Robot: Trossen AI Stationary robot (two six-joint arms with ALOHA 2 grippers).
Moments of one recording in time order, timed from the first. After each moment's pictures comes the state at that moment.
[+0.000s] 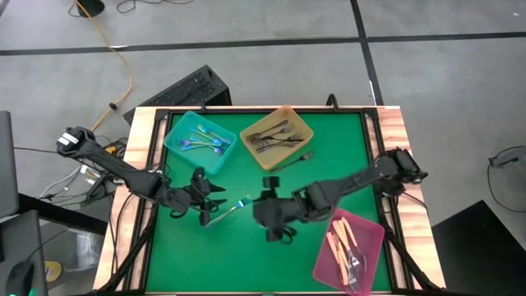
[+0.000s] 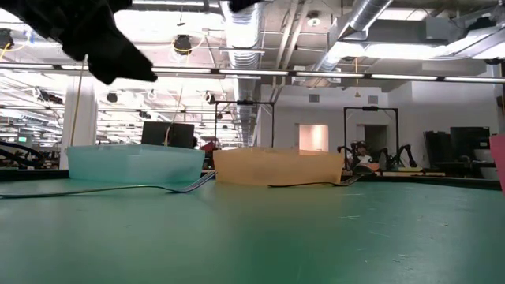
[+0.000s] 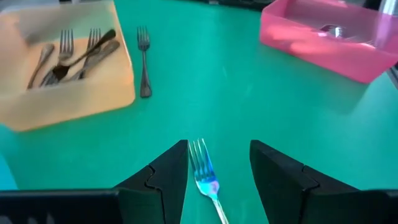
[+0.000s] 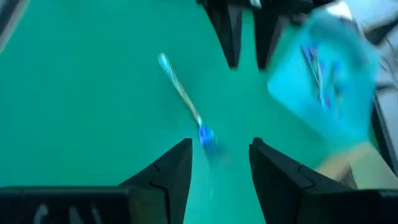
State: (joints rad) left arm -0.45 1.04 0.50 -0.07 -0.58 -0.45; right arm 0.40 1.87 1.73 -0.73 0.48 0.08
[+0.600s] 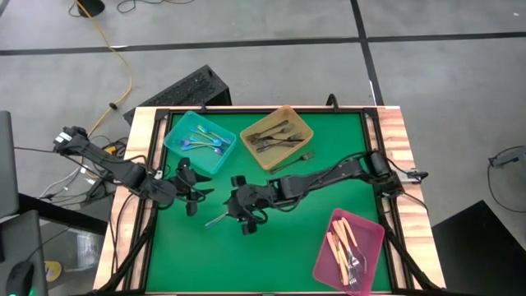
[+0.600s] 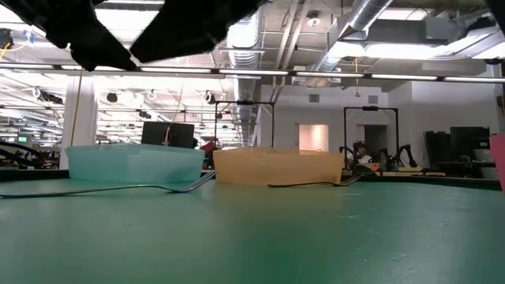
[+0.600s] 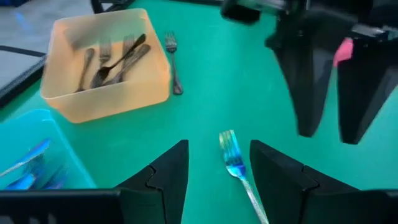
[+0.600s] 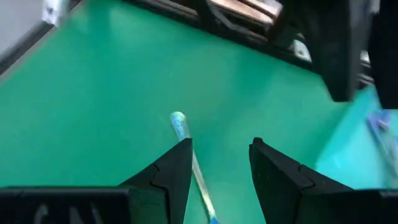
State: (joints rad) left arm -0.46 0.79 0.55 -0.40 -0.62 -0.46; right arm 0.22 2.09 1.72 -0.22 0.14 -0.19
